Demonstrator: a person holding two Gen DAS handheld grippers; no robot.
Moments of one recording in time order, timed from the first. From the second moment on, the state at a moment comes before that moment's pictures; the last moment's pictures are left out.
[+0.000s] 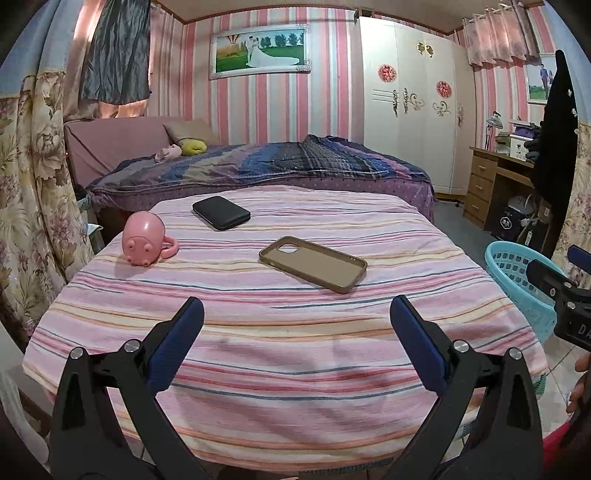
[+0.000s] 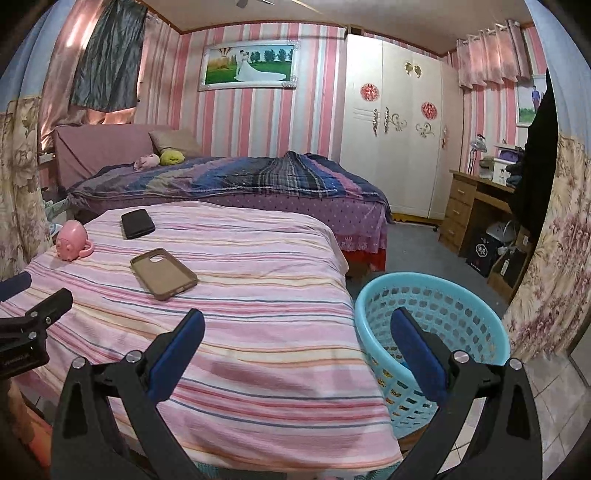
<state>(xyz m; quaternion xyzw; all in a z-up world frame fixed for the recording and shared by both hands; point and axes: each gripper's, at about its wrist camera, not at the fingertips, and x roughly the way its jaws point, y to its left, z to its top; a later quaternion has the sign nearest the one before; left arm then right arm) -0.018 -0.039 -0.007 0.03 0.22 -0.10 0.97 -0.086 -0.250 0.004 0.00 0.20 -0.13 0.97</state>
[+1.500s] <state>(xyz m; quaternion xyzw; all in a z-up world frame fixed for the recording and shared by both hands) -0.012 -0.038 -0.007 0.03 0.21 -0.08 0.97 -0.083 -0.249 0.022 0.00 0.18 -0.12 0.97</state>
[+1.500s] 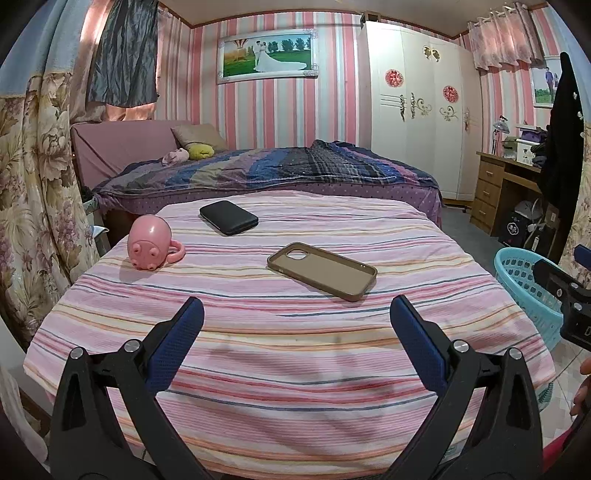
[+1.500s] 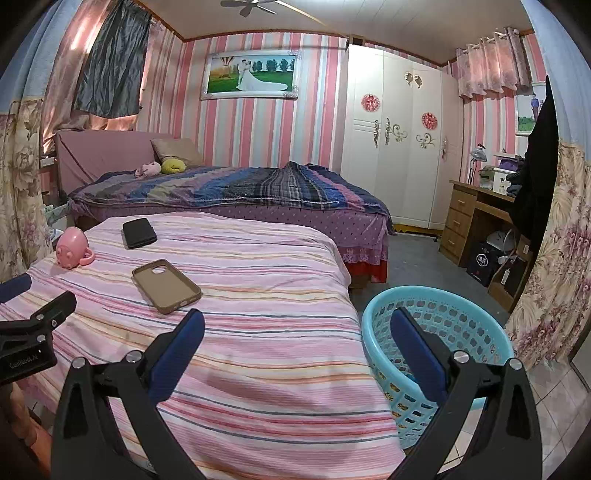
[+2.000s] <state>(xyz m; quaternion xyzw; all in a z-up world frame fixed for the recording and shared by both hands) -0.012 -0.037 -0.009 0.03 0.20 -0.08 0.98 -0.086 -0.249 0.022 0.00 0.18 -0.12 0.98</state>
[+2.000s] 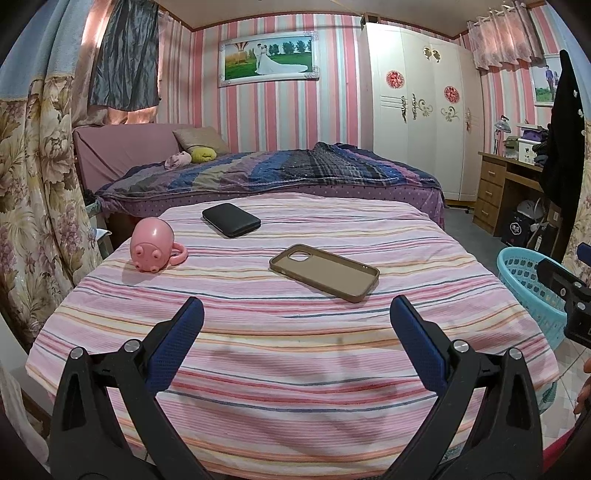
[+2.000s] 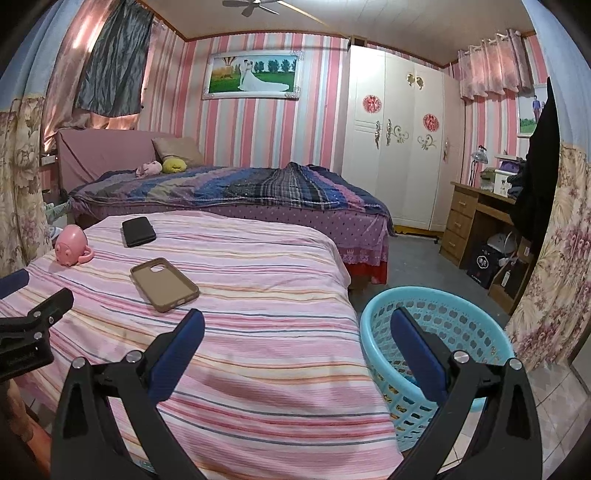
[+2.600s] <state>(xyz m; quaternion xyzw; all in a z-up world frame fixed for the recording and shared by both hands) -0.012 -0.039 -0.010 0.04 0.20 -0.08 0.98 -0.089 -0.251 0.020 0.00 0.18 -0.12 0.98</state>
